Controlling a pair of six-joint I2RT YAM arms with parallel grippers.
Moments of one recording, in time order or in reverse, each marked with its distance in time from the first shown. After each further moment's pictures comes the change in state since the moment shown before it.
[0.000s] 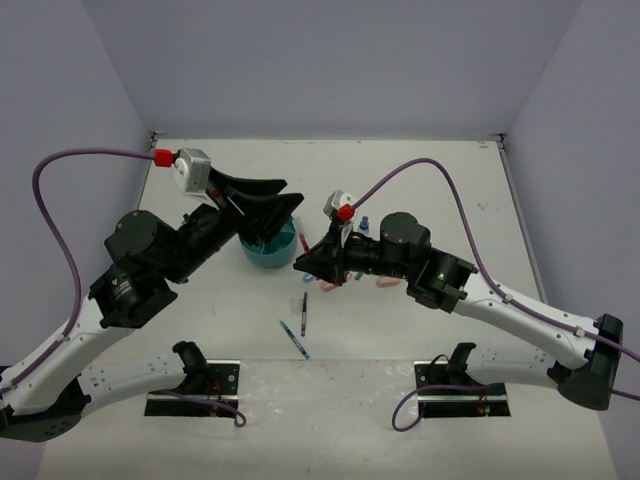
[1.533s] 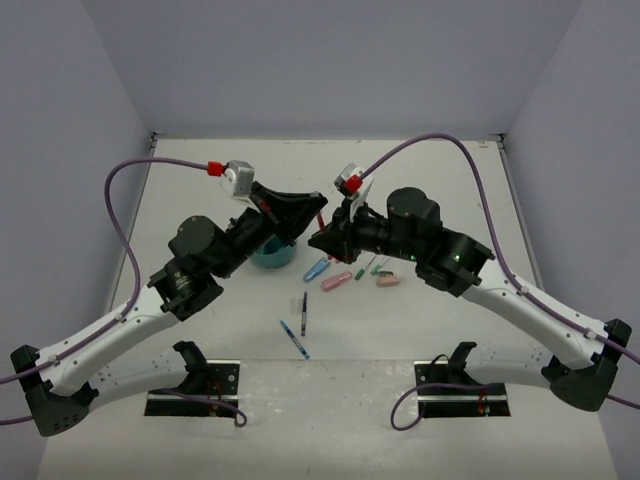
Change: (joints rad) left arm 0.032 0.074 -0.300 0.389 0.072 -0.118; right arm -0.084 0.029 0.210 -0.273 0.094 -0.005
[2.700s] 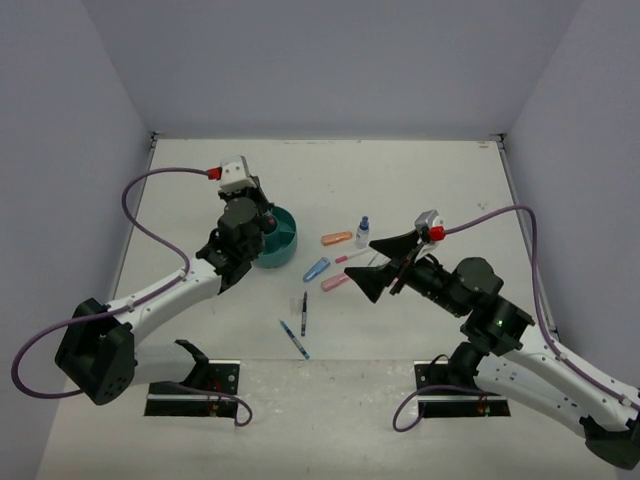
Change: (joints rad) left arm 0.273 0.310 -0.180 0.235 -0.753 0.212; right arm -0.036 -0.536 -0.596 0.324 0.172 0.127
